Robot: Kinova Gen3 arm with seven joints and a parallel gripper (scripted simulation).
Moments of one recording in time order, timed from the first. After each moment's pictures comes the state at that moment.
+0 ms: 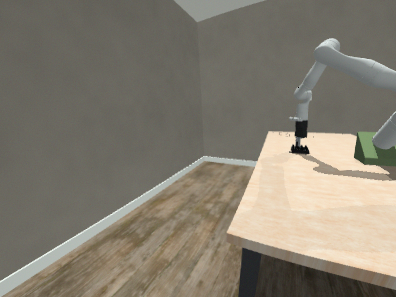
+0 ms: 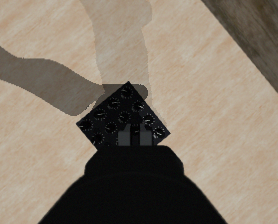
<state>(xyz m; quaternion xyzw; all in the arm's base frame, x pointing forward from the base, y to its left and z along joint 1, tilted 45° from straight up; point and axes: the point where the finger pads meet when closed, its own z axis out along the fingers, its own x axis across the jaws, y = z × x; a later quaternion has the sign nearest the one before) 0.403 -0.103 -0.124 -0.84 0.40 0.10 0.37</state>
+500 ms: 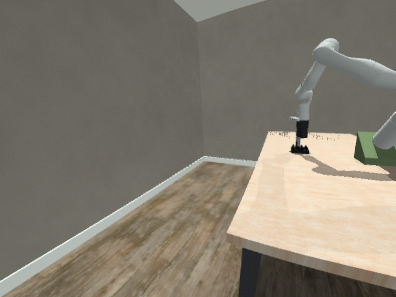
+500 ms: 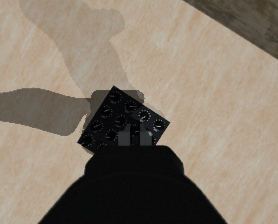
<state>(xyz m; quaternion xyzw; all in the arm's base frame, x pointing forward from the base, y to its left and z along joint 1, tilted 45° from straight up) 0.402 -0.103 -0.124 -0.76 0.53 0.16 0.34</state>
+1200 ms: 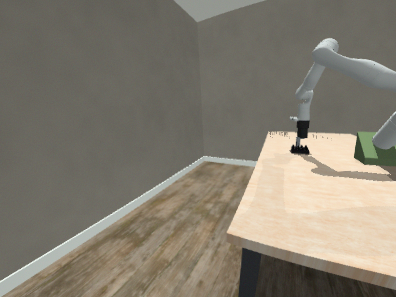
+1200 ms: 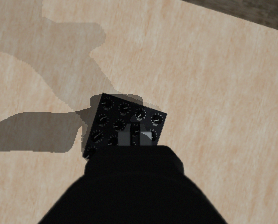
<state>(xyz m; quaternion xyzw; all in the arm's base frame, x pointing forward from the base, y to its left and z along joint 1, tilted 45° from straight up) 0.402 -0.102 -0.124 -0.69 0.62 0.21 0.32</state>
